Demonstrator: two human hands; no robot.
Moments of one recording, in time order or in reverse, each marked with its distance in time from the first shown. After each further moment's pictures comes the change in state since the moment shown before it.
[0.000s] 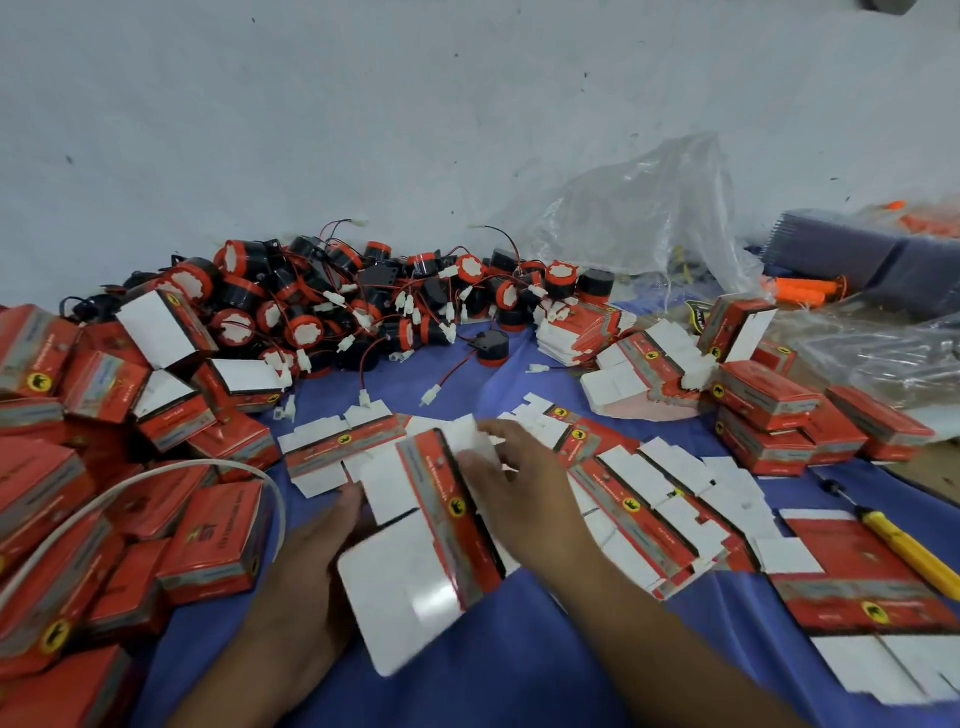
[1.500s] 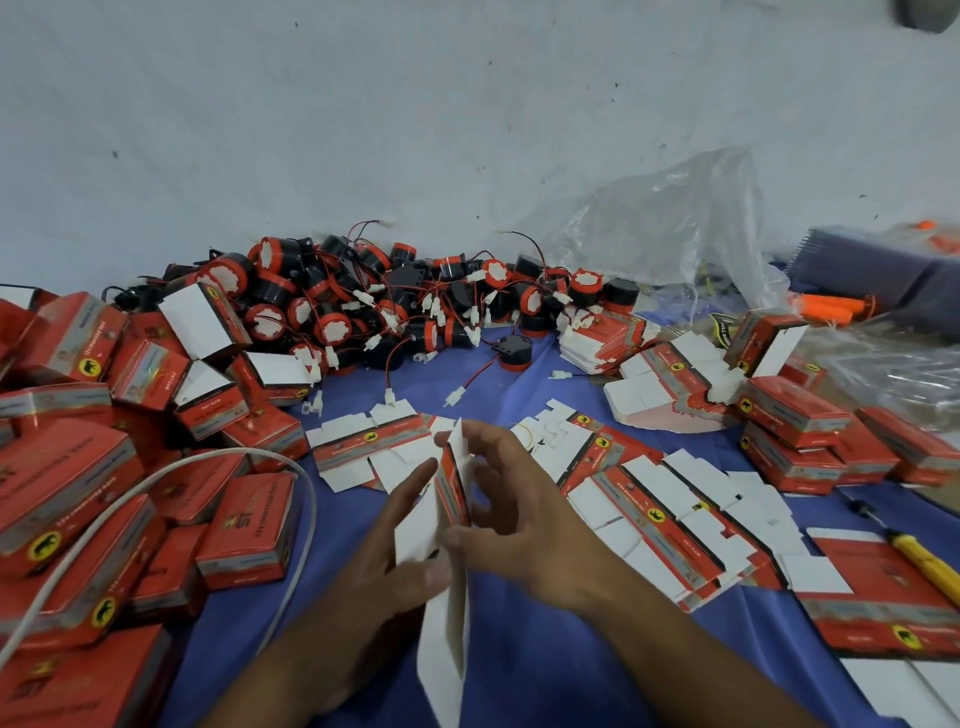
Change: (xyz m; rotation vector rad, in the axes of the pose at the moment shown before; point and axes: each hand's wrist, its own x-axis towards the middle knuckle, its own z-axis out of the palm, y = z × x) left_hand -0.021 0.008 0.002 0.075 -0.367 -0.079; right_hand -0.016 -0.005 0.003 0.185 -0.488 -0.171
